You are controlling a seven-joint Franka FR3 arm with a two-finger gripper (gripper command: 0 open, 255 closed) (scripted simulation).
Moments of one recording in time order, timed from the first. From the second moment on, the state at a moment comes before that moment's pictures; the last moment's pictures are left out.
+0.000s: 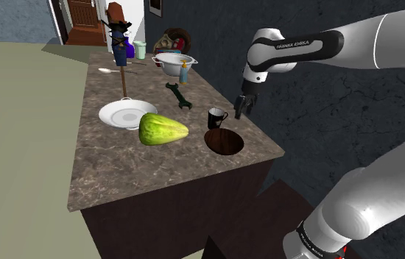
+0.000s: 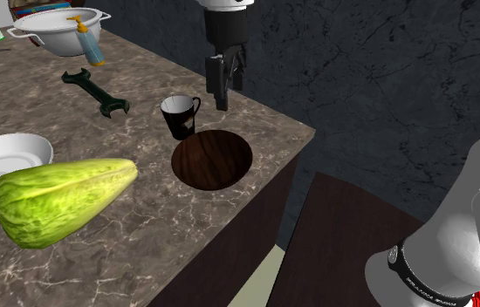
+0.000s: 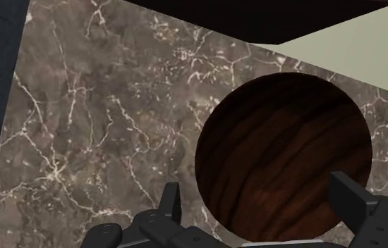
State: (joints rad) arm -0.02 -0.23 -0.14 -2.19 0.03 1.90 -0.30
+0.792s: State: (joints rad) arm -0.05 0.21 -0.18 -1.80 0.17 1.99 -0.52
